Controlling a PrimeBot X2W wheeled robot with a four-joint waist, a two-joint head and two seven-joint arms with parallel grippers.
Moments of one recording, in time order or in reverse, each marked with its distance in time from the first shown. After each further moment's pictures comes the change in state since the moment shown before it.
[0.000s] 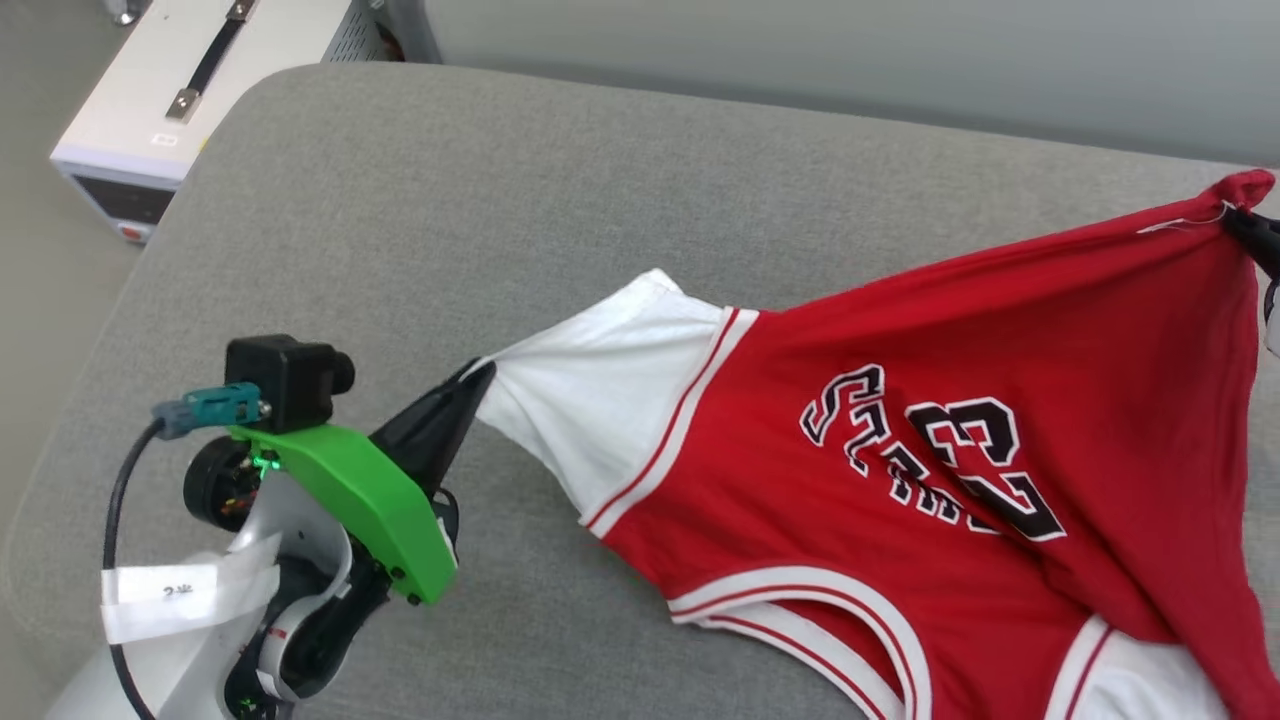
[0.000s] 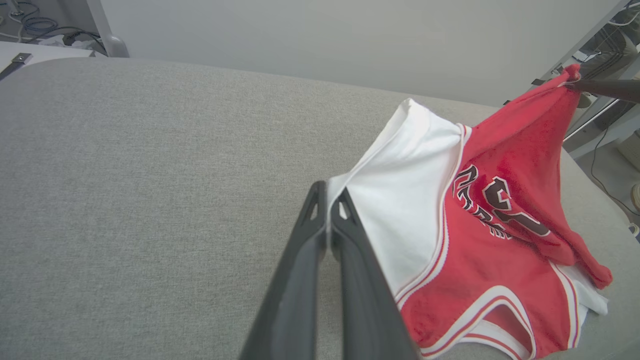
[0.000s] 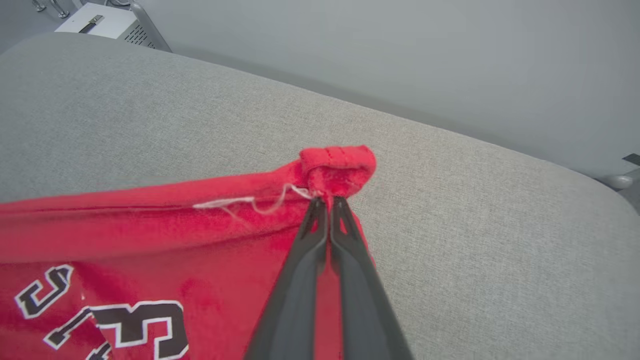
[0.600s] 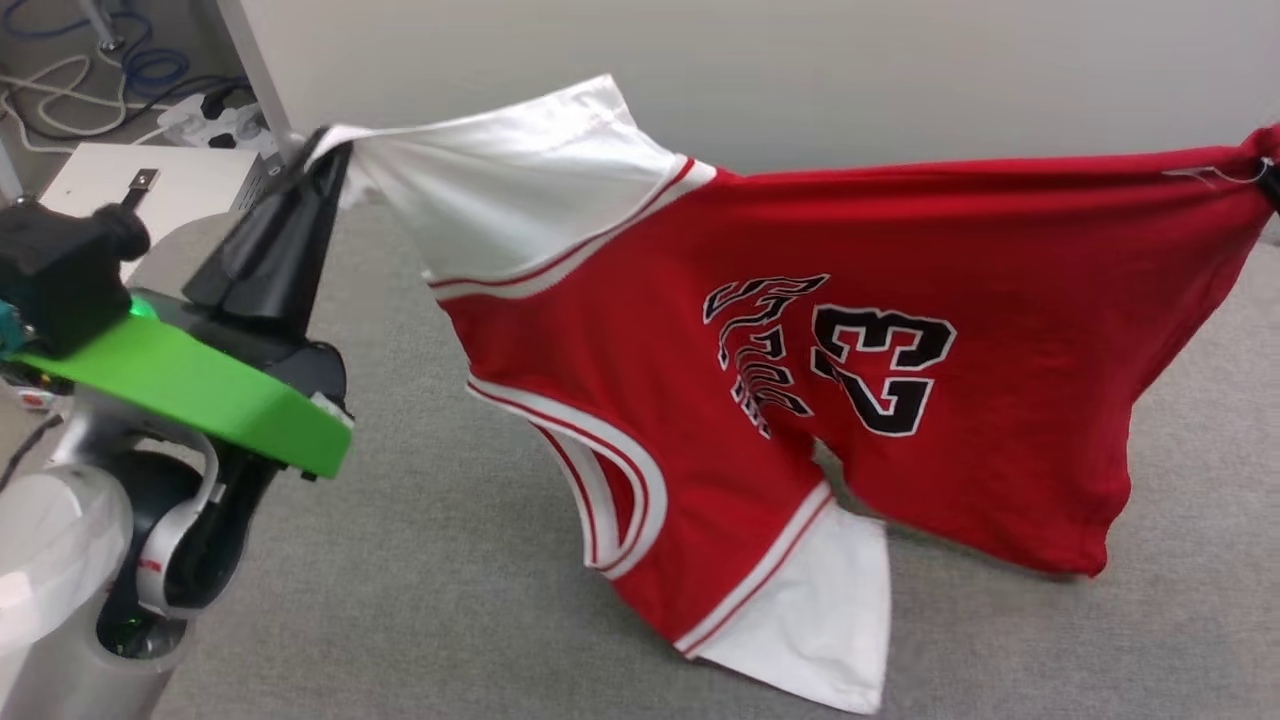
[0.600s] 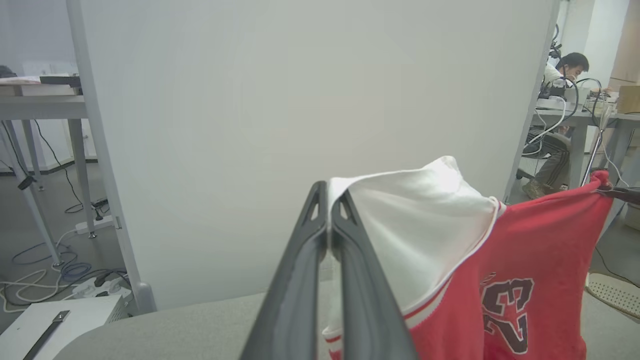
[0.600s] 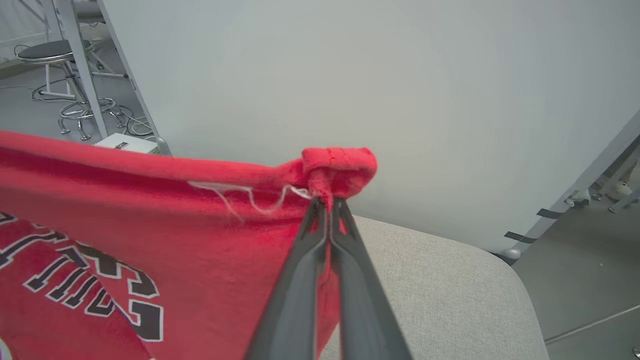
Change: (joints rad) left arm -0.126 0.061 0.157 -0.149 0.107 0.055 -0.131; right arm 0.166 -0.019 -0.111 -0.299 0.047 0.000 -0.143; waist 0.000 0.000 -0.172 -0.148
